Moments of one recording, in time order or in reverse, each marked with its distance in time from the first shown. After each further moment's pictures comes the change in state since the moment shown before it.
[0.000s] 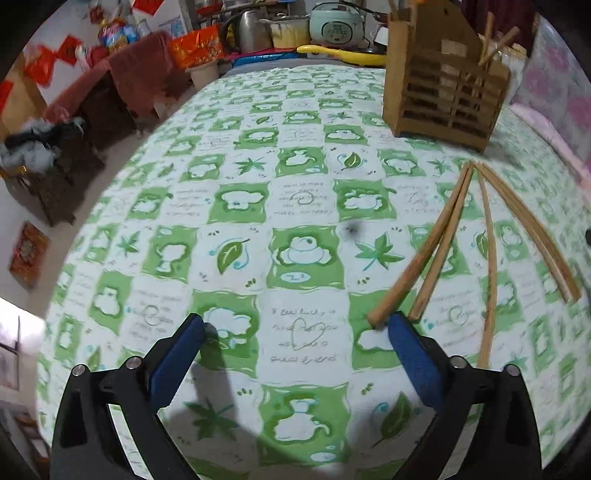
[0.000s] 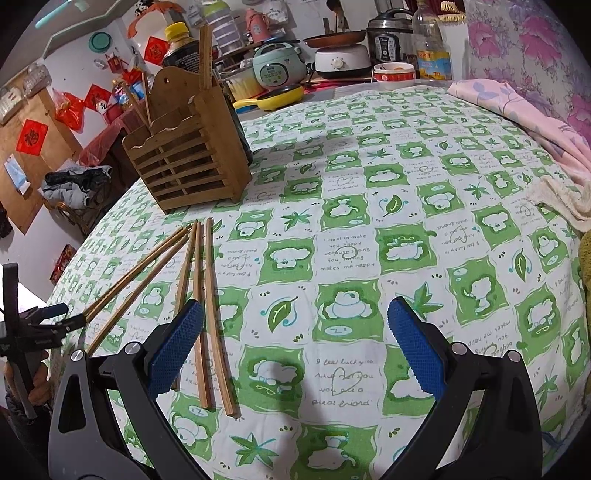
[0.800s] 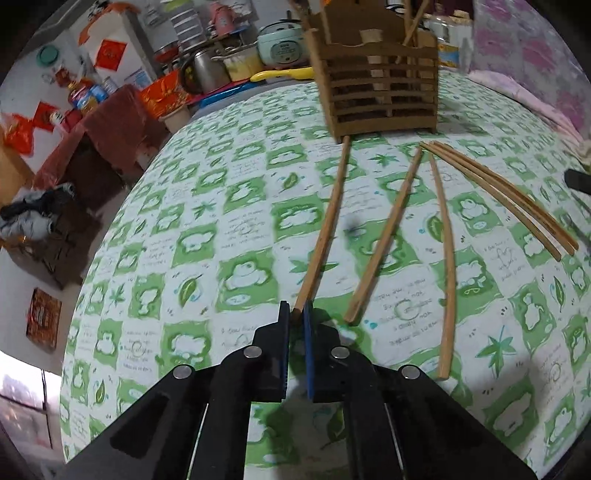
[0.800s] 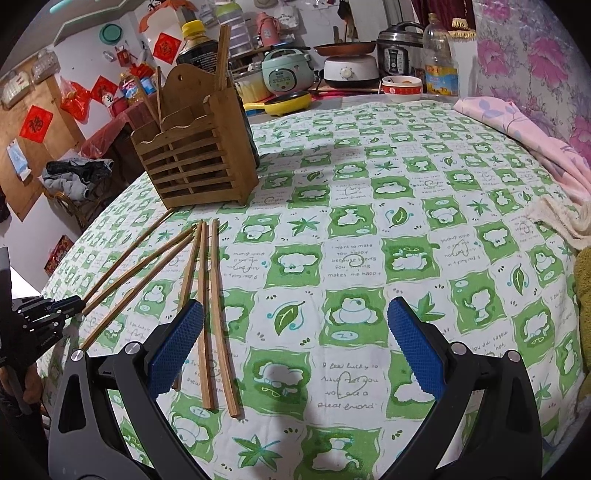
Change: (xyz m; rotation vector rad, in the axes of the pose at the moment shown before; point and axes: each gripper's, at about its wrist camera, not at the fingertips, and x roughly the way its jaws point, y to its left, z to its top) left arm -0.011 -0.042 -0.005 0.180 -0.085 0.037; right arm -0.004 0.011 -0.001 -0.058 -0.030 -0.017
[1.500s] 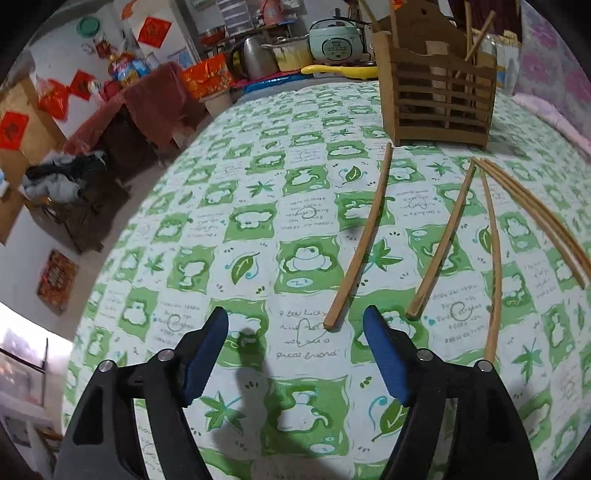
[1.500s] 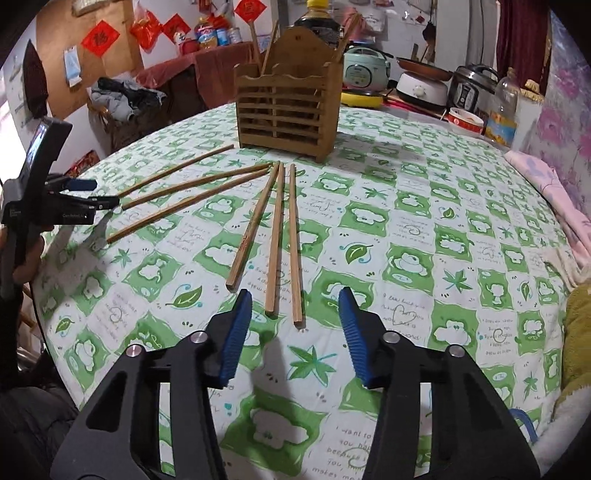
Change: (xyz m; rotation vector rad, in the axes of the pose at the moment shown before) left arm 0.000 0.028 -0.005 -0.137 0.020 0.070; right arm -0.037 0.045 -0.049 -0.311 0.032 0.044
